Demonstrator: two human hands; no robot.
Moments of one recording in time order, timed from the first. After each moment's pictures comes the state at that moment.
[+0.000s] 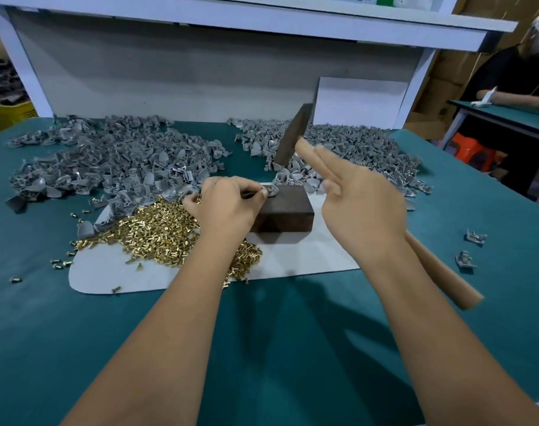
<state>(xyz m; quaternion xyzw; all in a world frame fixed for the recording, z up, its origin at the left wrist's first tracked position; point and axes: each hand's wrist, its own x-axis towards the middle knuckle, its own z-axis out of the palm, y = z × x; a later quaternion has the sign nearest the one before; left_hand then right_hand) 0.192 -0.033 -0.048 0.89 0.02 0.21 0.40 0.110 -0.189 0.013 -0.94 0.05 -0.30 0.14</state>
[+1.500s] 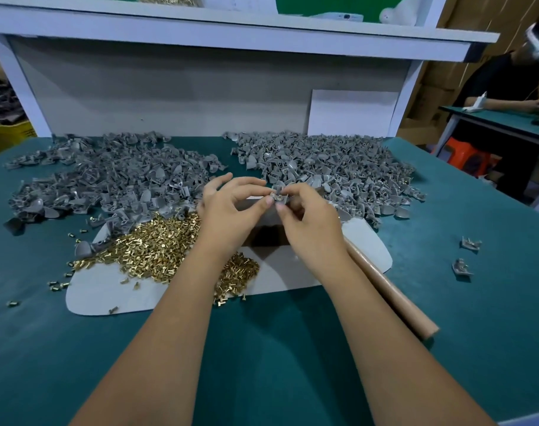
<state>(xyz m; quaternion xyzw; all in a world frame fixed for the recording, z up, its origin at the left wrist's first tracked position) 0.171 -0.026 -0.022 0.83 -0.15 0.17 0.52 0.148 -0.167 -0.035 -0.87 -0.04 -0.26 0.42</state>
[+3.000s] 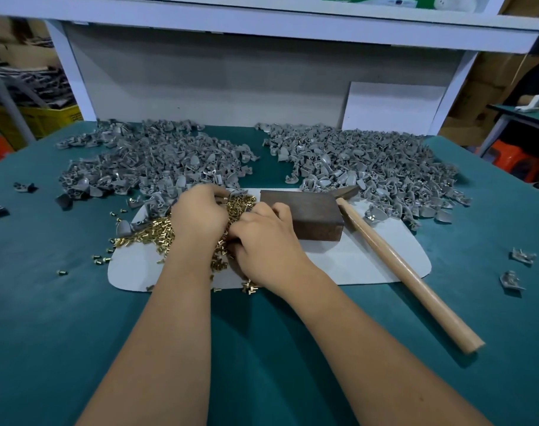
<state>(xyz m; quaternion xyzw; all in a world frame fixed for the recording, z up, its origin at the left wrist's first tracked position) 0.201 0.043 -0.049 0.93 0.08 0.16 0.33 0.140 -0.077 -0.044 -0.95 -0.25 -0.20 0.07</state>
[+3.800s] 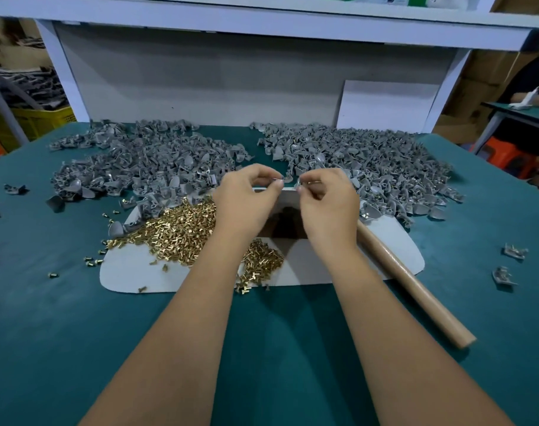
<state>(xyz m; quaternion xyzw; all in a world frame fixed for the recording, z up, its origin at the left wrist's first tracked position) 0.185 -0.020 -0.028 0.81 -0.07 0.19 0.55 0.166 -0.144 -0.030 -0.81 0.00 -0.34 0.47</state>
